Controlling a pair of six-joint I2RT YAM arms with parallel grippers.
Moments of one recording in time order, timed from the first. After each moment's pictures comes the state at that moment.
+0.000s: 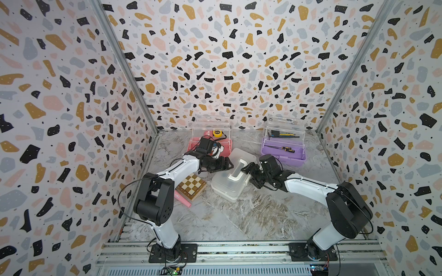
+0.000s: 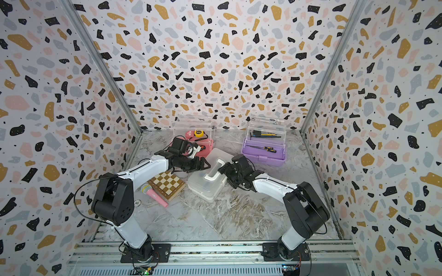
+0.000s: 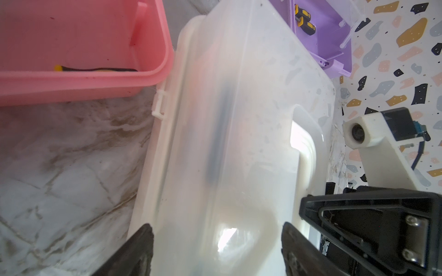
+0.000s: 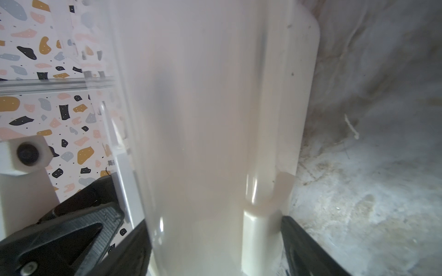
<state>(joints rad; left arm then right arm) -0.37 1.73 1.24 -0.49 0.56 -0.37 0.64 1.59 0.94 -0.08 -0.24 1.27</state>
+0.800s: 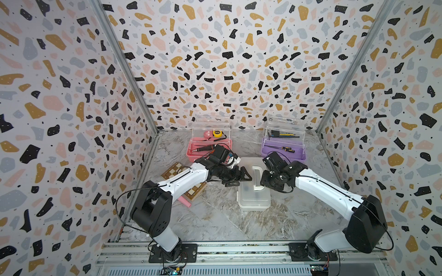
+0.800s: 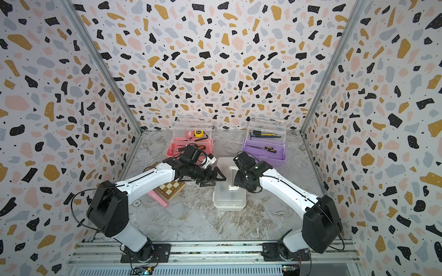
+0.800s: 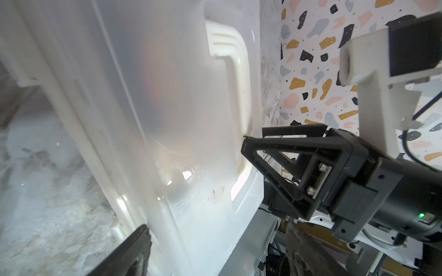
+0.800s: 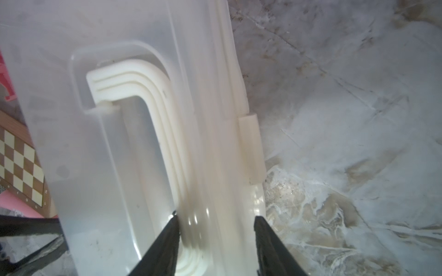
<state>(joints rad) -0.58 1.62 1.19 -0.50 0.77 -0.64 0.66 1.42 1.14 -0.88 0.04 0.86</state>
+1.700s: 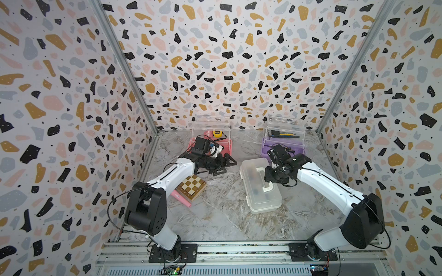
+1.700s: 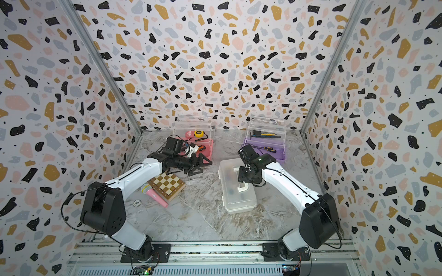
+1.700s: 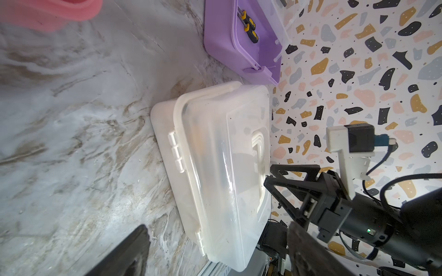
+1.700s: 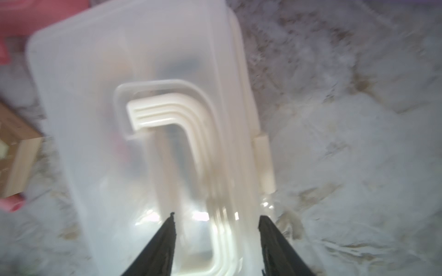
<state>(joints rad) -0.34 1.61 1.19 -0.46 0.78 -0.66 0.57 1.50 1.25 -0.97 0.04 0.58</state>
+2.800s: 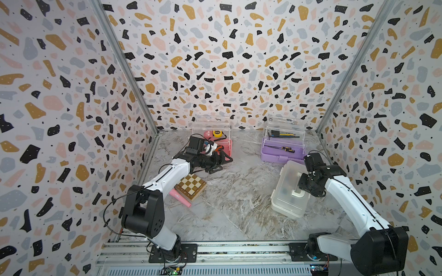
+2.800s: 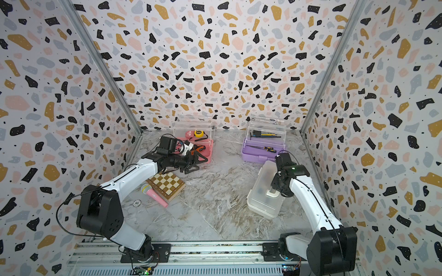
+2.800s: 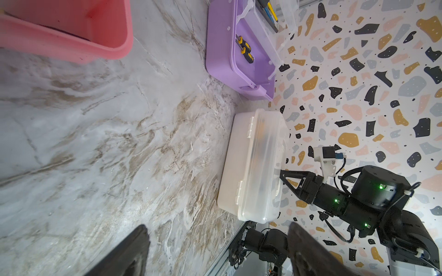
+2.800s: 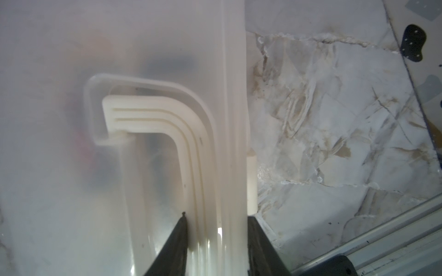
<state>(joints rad) -0.28 1.58 1.17 -0.43 0.79 -0.66 0.09 1.21 1.00 -1.09 0.15 0.60</state>
